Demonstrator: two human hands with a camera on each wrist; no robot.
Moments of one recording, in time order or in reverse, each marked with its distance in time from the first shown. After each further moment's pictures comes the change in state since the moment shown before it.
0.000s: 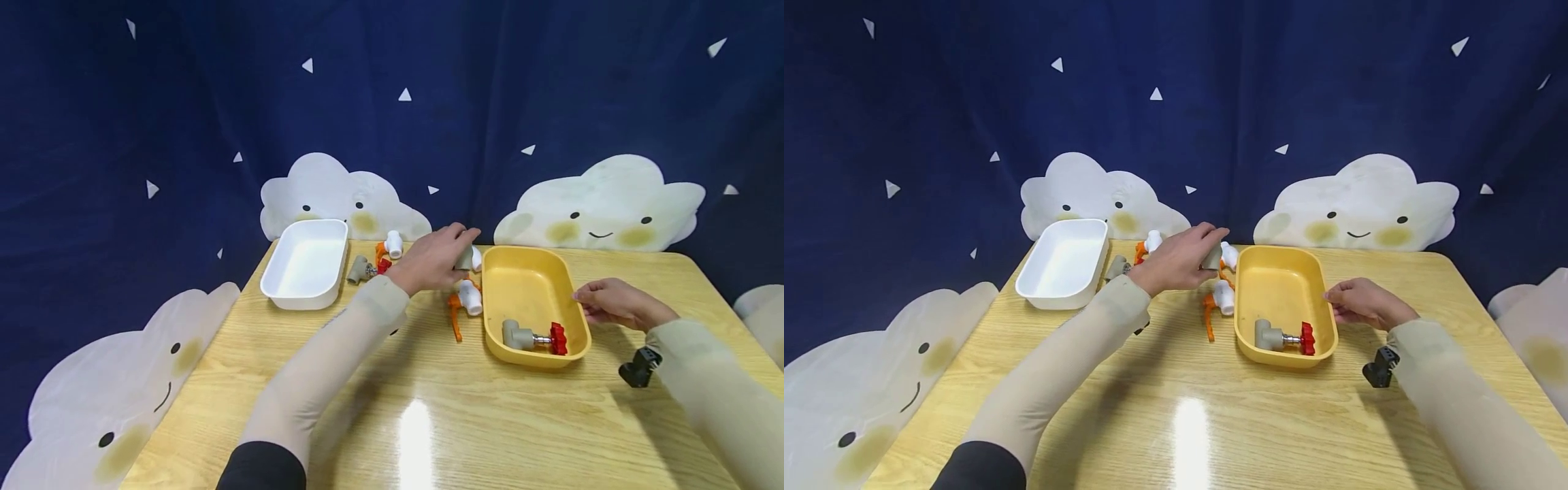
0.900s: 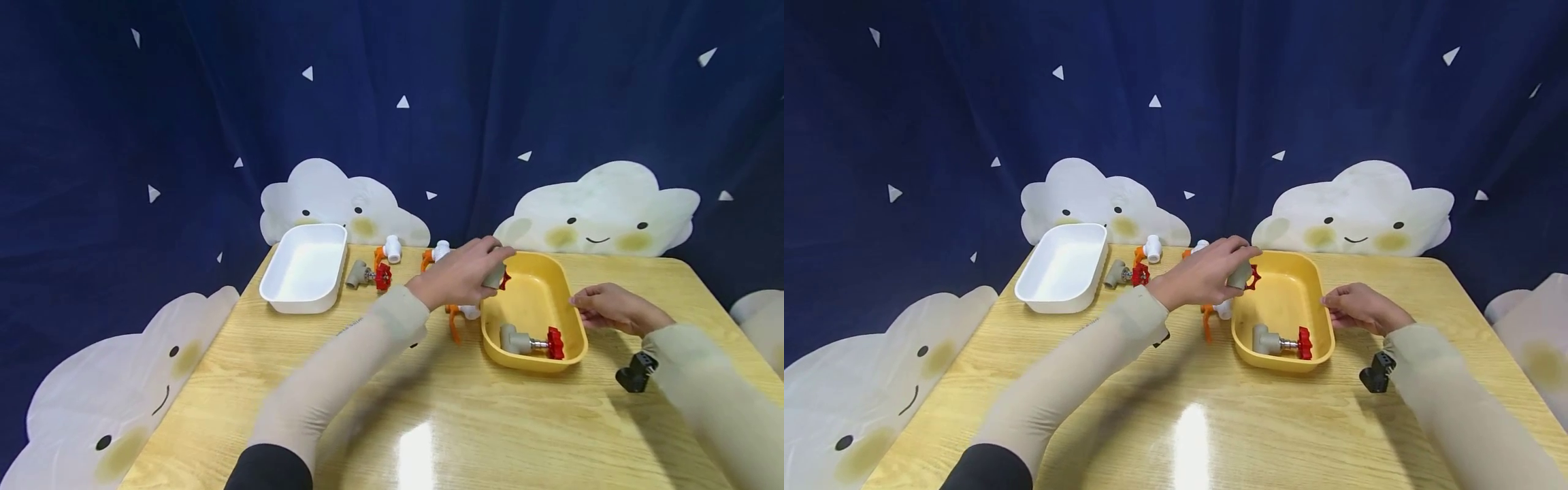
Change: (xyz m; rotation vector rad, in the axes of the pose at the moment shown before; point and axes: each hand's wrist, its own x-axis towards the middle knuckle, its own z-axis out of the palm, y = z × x) left_hand 0.014 0.050 -0.010 -0.107 -0.026 0.100; right_hand 0.000 0.005 -0.002 0.015 0.003 -0.028
